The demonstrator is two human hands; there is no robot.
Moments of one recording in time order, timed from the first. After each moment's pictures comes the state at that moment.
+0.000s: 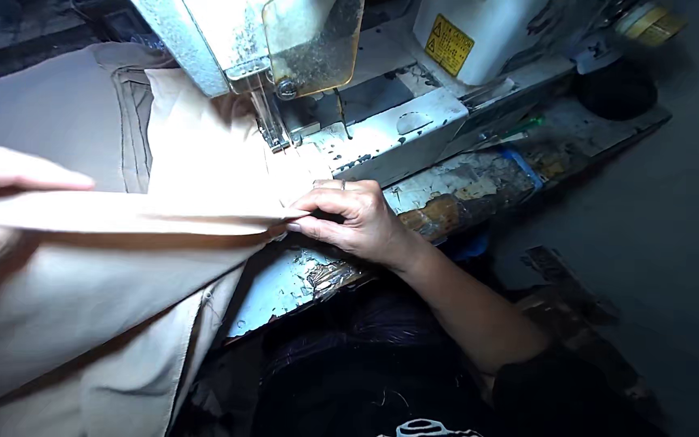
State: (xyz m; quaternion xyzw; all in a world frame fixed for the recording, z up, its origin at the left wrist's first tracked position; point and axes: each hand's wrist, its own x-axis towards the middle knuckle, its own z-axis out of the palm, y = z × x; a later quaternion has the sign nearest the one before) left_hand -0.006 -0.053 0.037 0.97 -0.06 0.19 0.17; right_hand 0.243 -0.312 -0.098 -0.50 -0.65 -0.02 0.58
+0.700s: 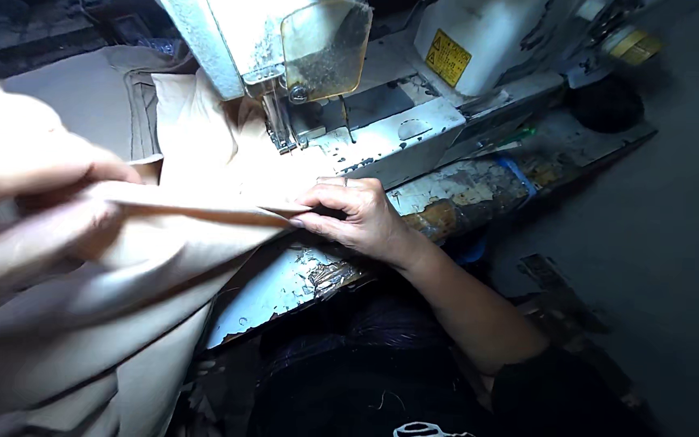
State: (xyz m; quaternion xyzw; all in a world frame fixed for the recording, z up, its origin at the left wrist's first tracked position) left_hand 0.019 -0.112 0.062 0.98 -0.06 0.16 0.03; right_hand 0.245 -0.312 -0.095 -0.51 -0.65 -0.04 0.55
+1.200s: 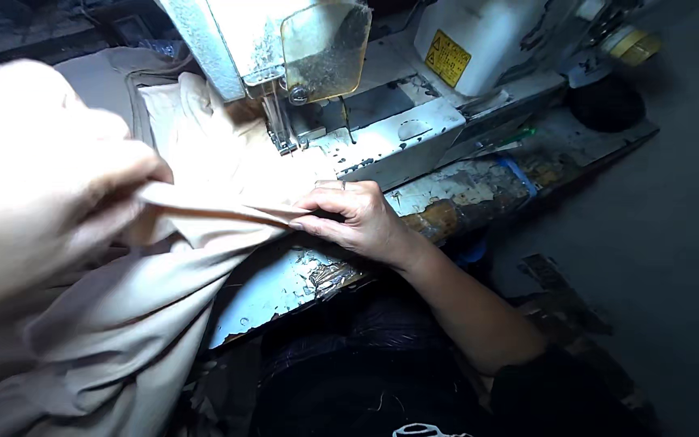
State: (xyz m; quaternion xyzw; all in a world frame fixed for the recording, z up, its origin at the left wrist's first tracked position) left_hand 0.040 -0.118 0.058 0.99 -0.08 0.13 -0.04; right_hand 0.245 -0.312 -0.095 -0.52 -0.65 -0.03 0.55
